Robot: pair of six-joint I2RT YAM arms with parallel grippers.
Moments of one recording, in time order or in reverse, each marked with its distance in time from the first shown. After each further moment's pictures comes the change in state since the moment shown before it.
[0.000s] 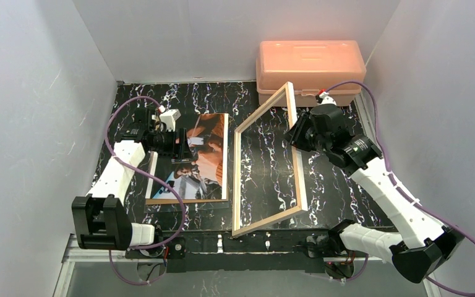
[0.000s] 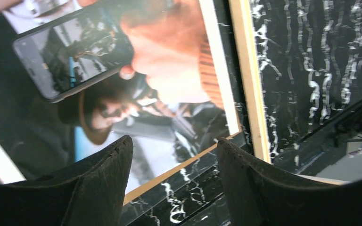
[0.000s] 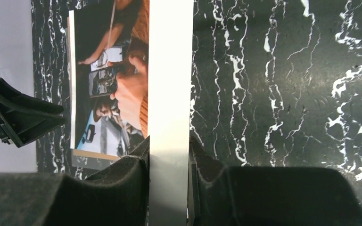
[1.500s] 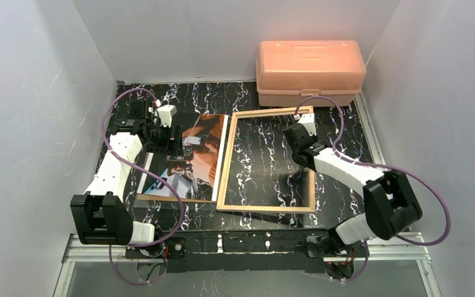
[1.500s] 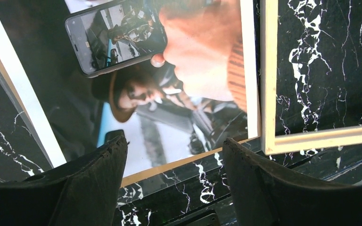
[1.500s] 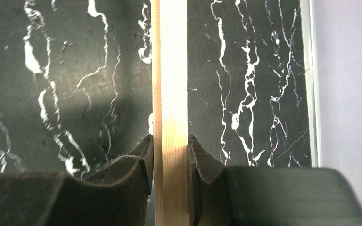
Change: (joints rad) left arm 0.011 0.057 0.146 -0.169 -0.206 0.119; right arm -0.044 0.320 -0.368 0.346 0.604 -0.480
